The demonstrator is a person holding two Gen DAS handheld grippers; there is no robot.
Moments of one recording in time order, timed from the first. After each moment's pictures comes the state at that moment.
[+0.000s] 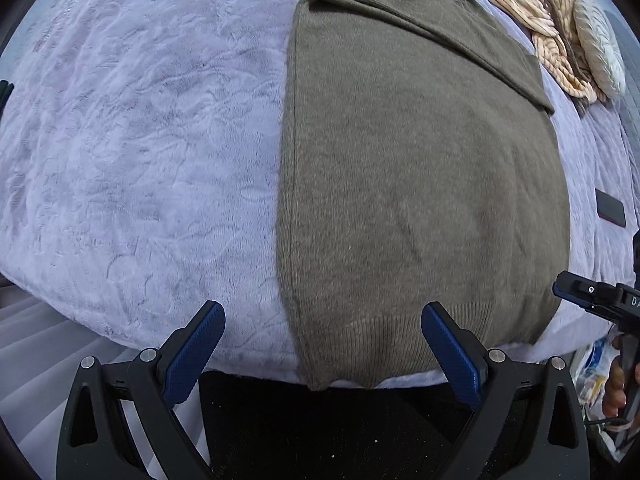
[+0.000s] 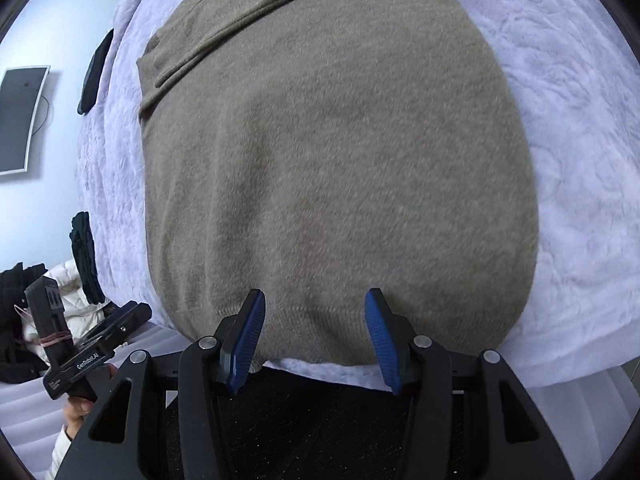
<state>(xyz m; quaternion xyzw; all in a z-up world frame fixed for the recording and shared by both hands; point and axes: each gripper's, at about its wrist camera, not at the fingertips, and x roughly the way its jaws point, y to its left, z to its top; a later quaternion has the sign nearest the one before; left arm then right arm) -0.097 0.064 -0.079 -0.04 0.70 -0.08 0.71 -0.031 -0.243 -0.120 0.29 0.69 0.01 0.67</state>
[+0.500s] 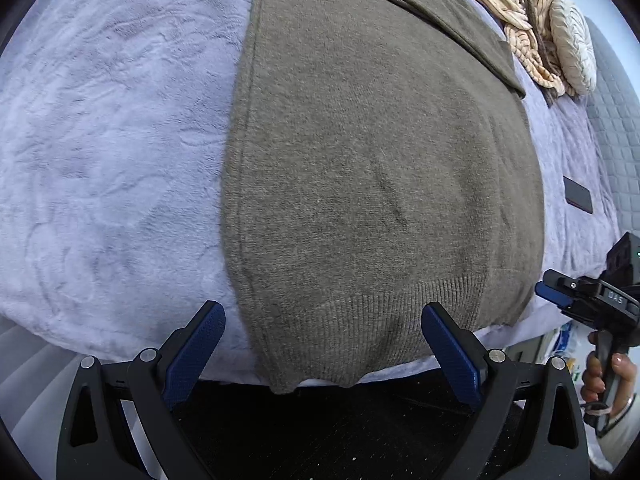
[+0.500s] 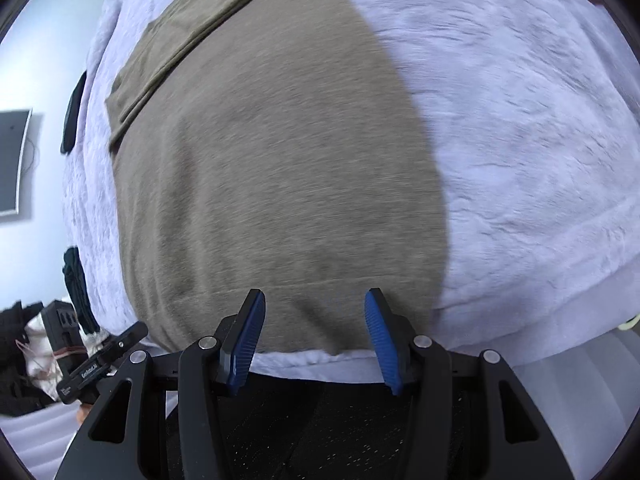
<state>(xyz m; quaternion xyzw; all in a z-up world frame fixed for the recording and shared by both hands) -0.113 0.061 -0.114 -0.11 0.71 -0.15 0.68 -0.084 -0.295 -0.132 0.33 0.66 -0.06 0.67</state>
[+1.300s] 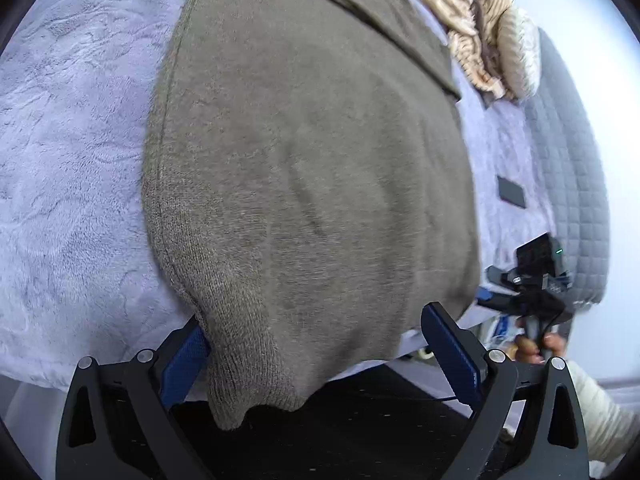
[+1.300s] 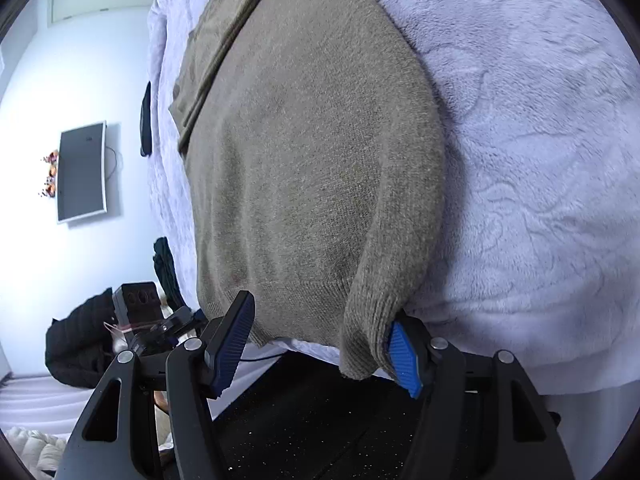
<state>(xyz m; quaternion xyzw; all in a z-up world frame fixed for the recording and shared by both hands) -0.096 0.040 -0.121 -0.18 0.69 -0.25 0.66 -0.092 -0.322 -0.167 0.46 0.61 0.09 0.64</state>
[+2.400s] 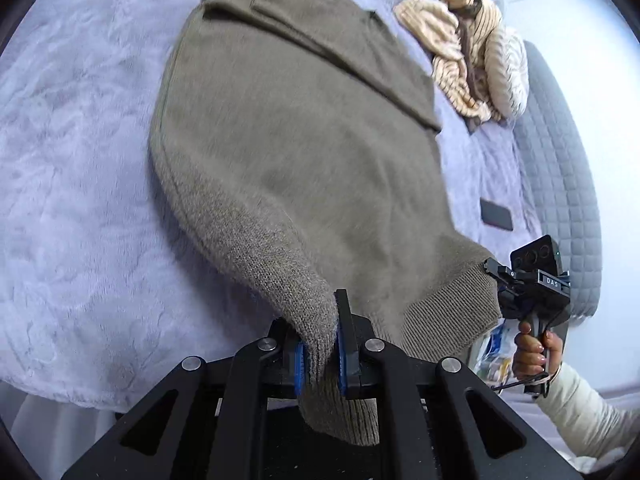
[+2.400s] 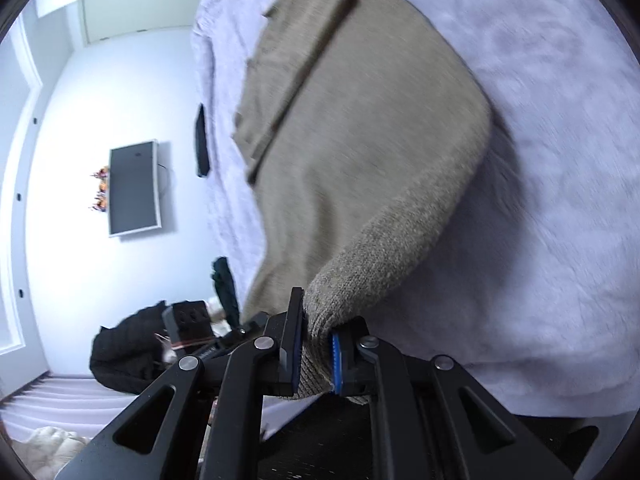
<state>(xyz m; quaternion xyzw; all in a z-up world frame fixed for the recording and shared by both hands) -0.069 0.043 -0.073 -0.21 0.65 -0.25 0.68 -0.061 -0.342 -0.129 0.53 0.53 0.15 0.65</state>
